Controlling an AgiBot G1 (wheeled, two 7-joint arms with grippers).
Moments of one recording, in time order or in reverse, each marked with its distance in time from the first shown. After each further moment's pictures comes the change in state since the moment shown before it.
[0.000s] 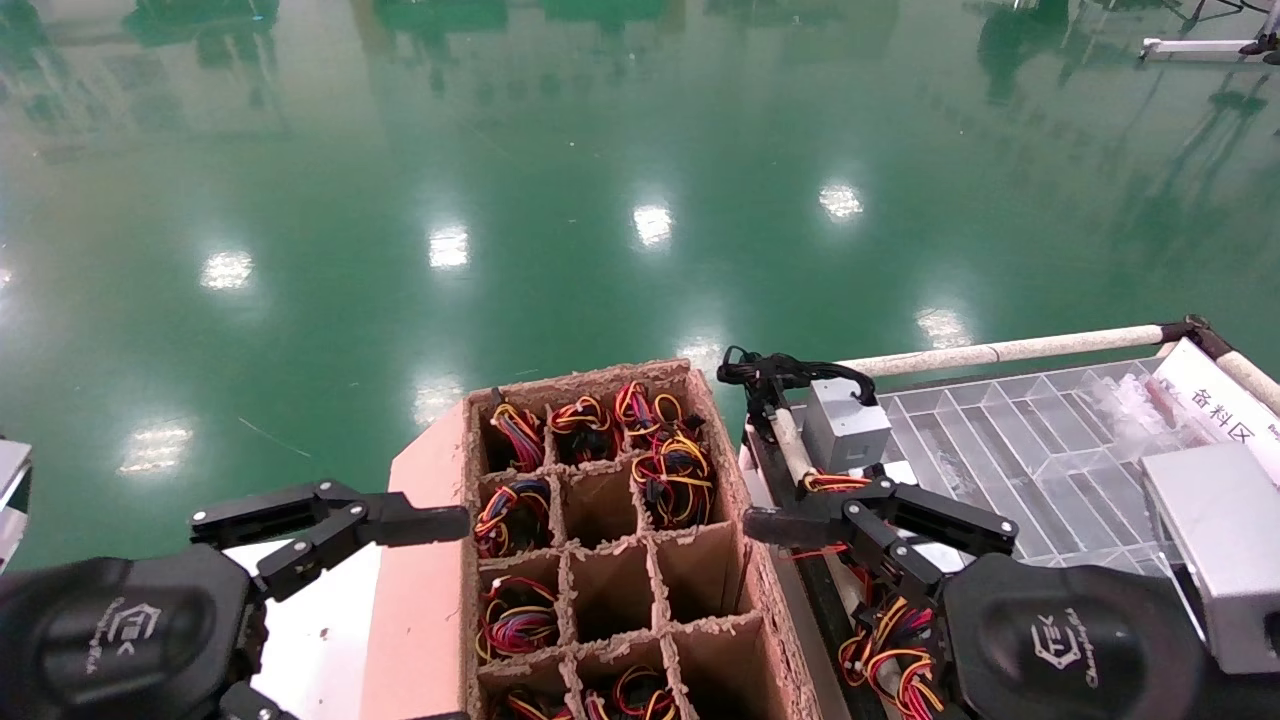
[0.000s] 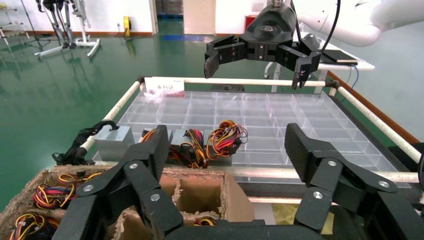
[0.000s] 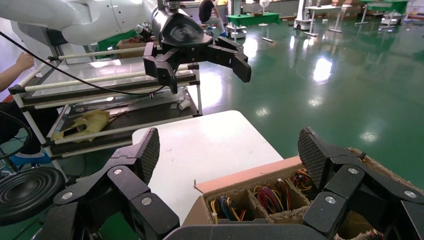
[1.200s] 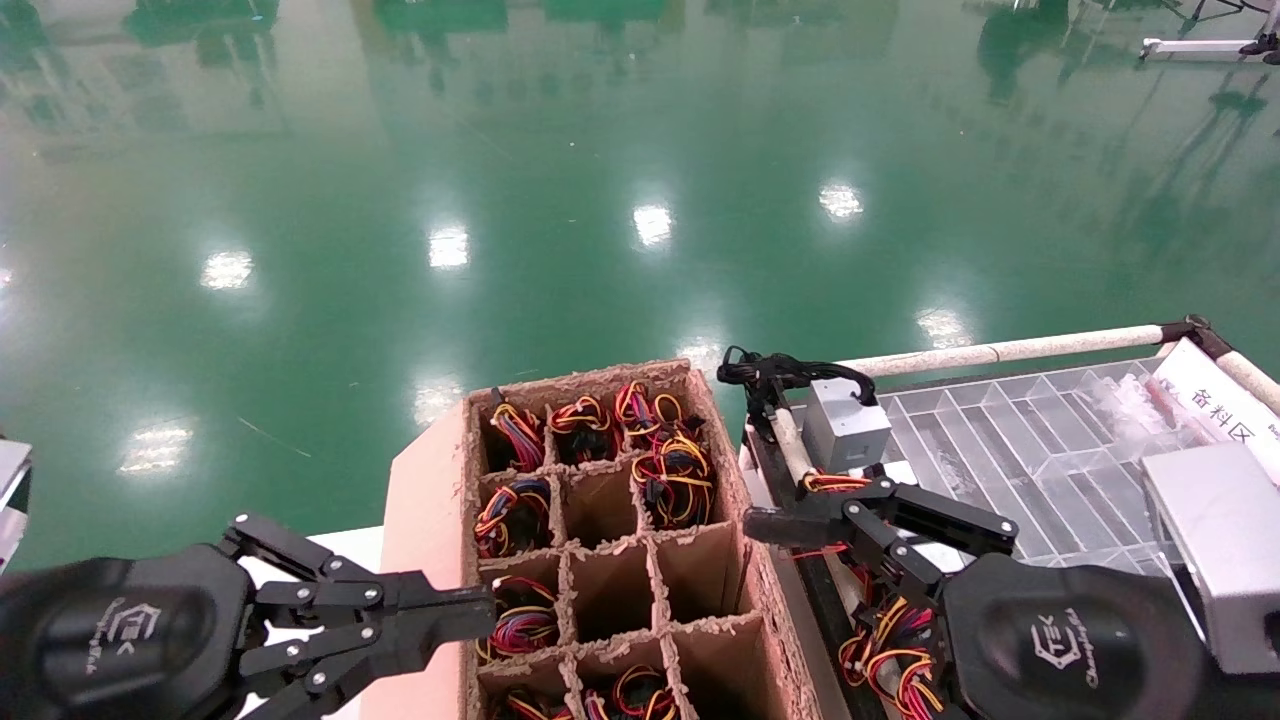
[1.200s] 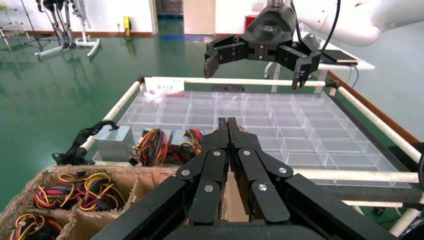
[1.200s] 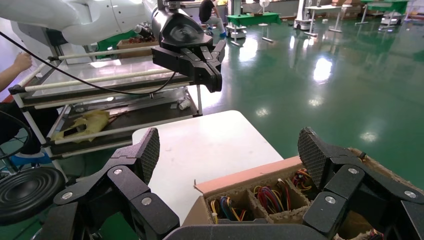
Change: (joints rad) left arm 0.000 0.000 0.000 0.000 0.000 0.000 0.000; right arm 0.029 -0.015 -0.018 -0.026 -0.044 0.004 -0.003
